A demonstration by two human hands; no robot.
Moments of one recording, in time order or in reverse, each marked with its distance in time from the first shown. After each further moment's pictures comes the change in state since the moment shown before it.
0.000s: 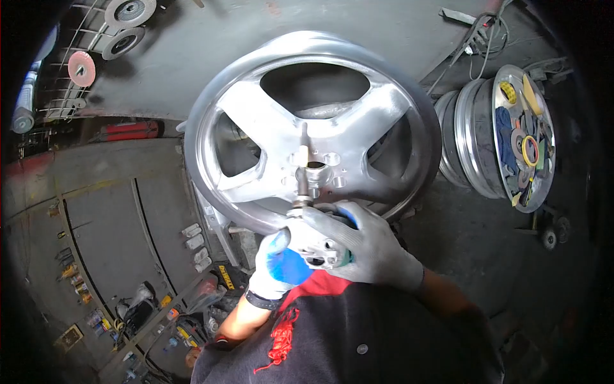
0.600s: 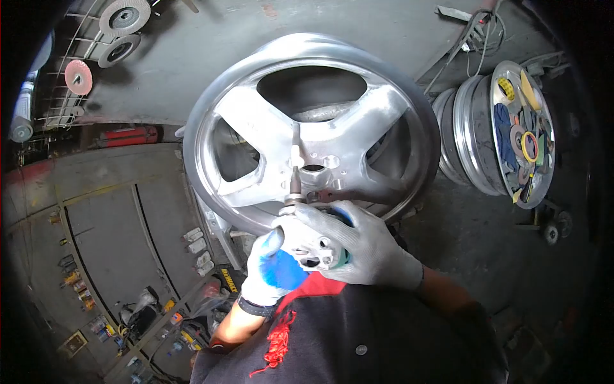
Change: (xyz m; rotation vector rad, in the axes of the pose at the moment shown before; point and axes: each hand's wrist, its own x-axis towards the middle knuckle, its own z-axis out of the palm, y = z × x) left_hand -0.005 0.015 0.022 0.054 0.057 0.025; right_hand 0.012 -0.010 -0.006 0.095 -0.057 0.050
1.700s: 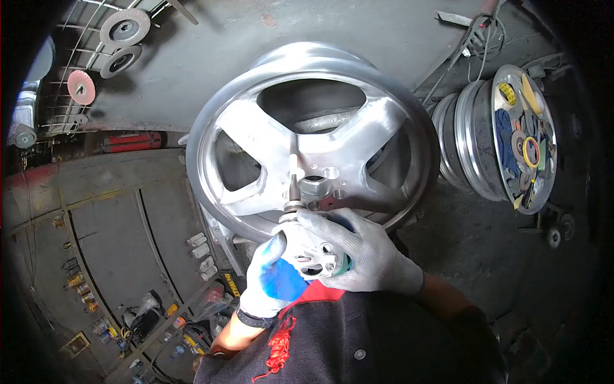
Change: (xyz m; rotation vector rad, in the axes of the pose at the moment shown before) left_hand 0.003 0.002 0.038 0.012 0.011 0.035; right_hand 0.004 0.007 -0.005 0.123 0.018 -0.024
